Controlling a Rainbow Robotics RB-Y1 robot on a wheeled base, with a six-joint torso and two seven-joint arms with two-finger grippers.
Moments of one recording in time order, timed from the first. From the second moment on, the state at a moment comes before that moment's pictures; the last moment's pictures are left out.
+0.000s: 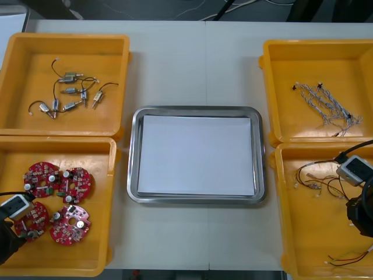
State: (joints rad) right arm 0.23 -0.57 -0.30 -2.40 -0.68 1.70 2.06; left arm 0.50 1.02 0.06 -2.07 0.85 1.02 -2.02
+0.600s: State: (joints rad) right arm 0.11 -0.57 -0.47 -2.49 -0.76 1.90 2.04; left arm 0.47 1.02 0.02 -2.06 0.82 1.01 -2.02
